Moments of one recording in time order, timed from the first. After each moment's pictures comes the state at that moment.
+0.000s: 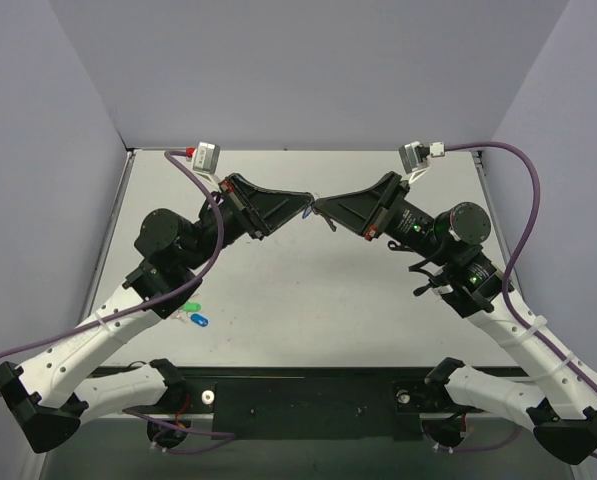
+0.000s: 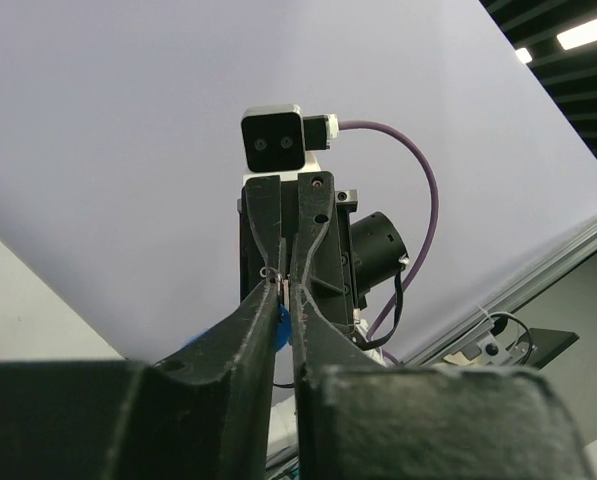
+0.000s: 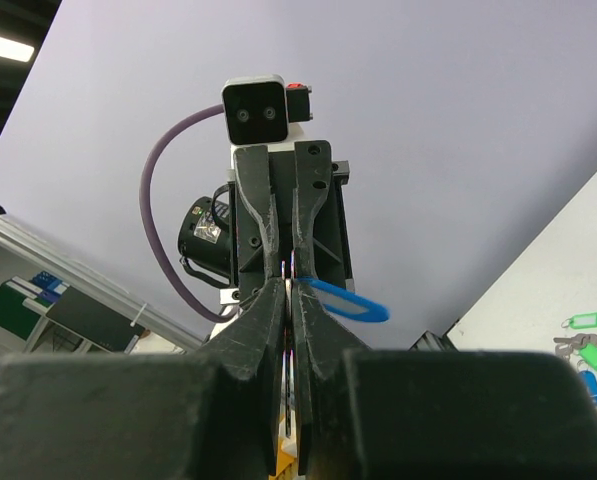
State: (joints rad) left arm -0.81 1.03 1.11 0.35 0.23 -1.11; right arm 0.70 0.98 1.10 0.21 -0.37 1.13
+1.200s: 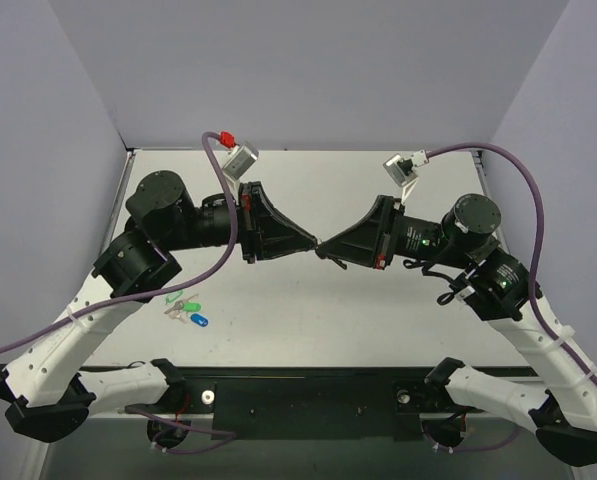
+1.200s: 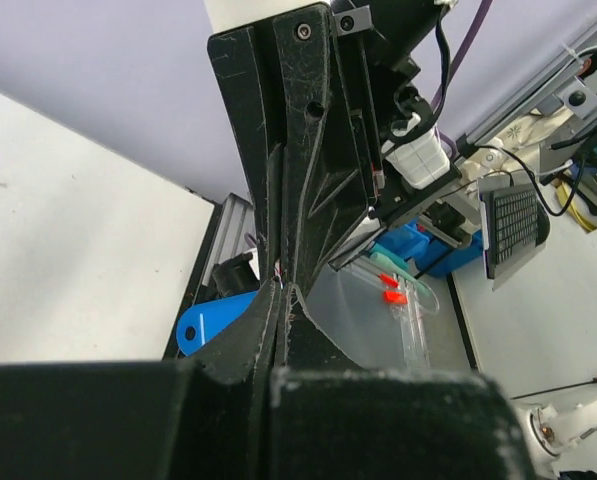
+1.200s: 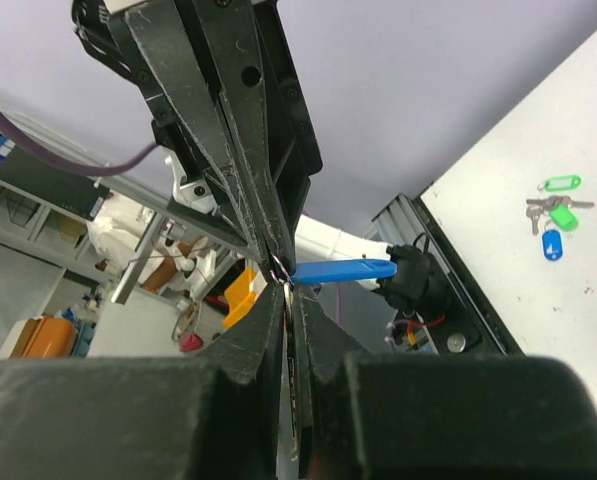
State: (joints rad) left arm -0.80 1.10 1.47 -0.26 0.65 -0.68; right arm 0.70 0.96 1.26 -0.20 -0.61 0.93
